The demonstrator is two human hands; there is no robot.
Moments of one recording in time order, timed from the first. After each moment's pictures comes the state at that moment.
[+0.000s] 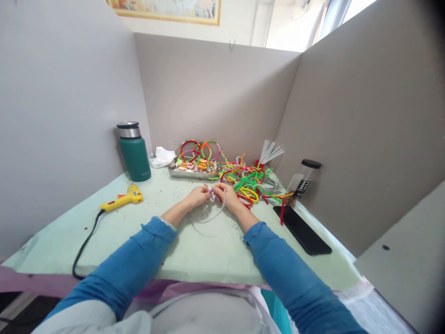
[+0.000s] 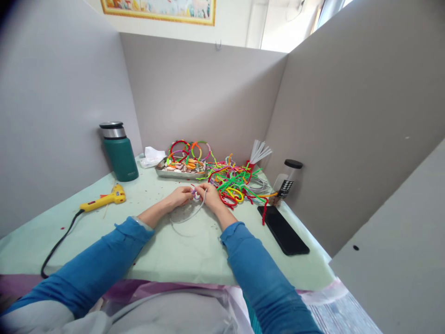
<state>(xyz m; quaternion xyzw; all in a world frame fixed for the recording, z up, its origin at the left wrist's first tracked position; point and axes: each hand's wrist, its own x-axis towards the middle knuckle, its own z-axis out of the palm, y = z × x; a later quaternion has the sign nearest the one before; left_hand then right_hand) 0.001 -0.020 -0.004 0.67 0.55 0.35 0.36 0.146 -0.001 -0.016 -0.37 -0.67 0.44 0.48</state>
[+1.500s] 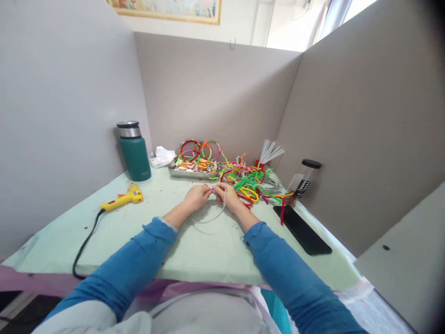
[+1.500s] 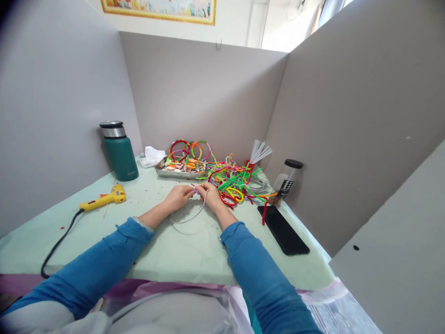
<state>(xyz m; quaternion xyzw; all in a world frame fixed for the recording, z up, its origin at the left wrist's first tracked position) -0.006 -0.020 -0.003 0.81 0.51 0.29 0.06 0.148 -0.002 -0.016 -0.38 -0.69 0.40 0.48</state>
